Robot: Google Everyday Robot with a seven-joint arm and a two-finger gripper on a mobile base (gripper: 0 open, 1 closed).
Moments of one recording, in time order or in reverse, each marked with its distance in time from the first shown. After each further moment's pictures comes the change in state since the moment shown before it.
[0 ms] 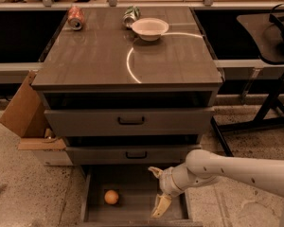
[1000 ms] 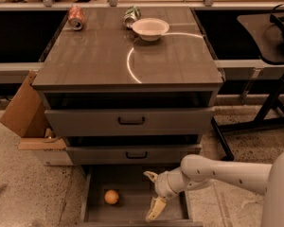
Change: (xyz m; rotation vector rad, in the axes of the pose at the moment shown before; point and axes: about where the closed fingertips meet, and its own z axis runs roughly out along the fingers) arm 0.017 -0.005 0.047 -0.043 -0.057 0.018
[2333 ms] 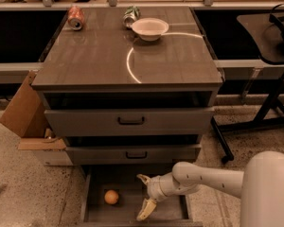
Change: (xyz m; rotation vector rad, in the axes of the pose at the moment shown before) arm 0.030 -0.029 0.071 0.017 -0.088 0.005
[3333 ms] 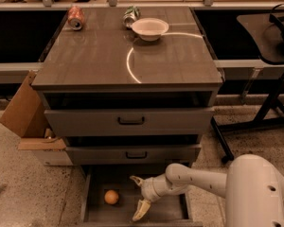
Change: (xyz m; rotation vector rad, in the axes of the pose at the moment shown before) arm 0.014 -0.013 0.049 -0.043 -0.046 -0.103
